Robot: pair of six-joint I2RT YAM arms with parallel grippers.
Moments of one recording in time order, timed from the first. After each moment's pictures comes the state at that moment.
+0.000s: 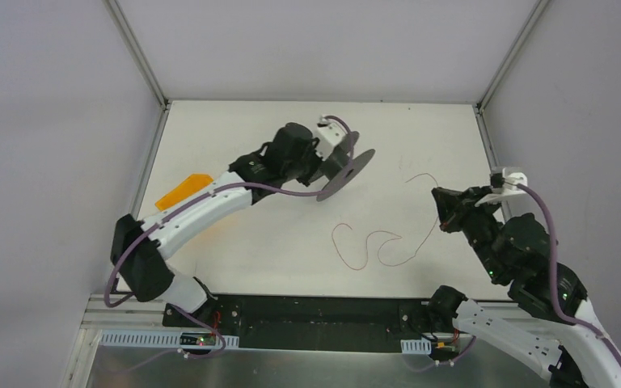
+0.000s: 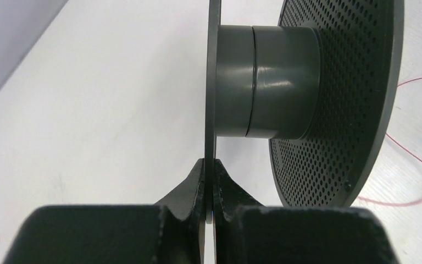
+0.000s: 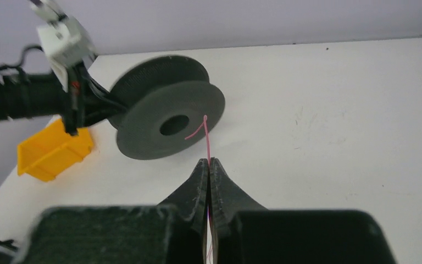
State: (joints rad) left arm -0.84 1.55 1.35 -0.36 -0.15 0.23; right arm 0.90 0.47 1.09 -0.74 0.62 0.34
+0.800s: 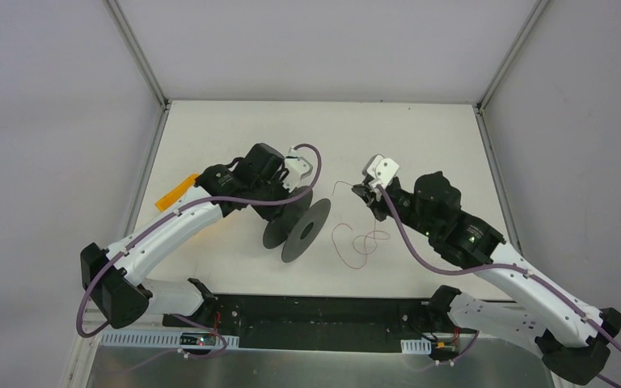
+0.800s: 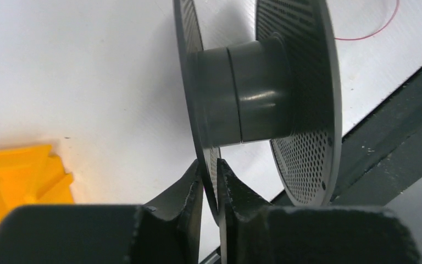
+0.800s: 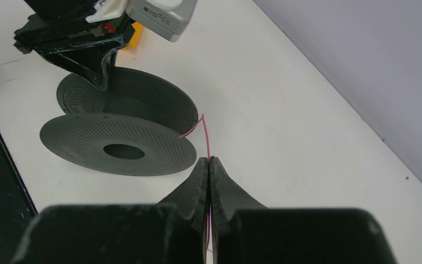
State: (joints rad) left arm -0.74 1.27 1.22 -0.91 0.04 0.07; right arm 0.89 0.84 0.97 -0.37 0.04 -0.24
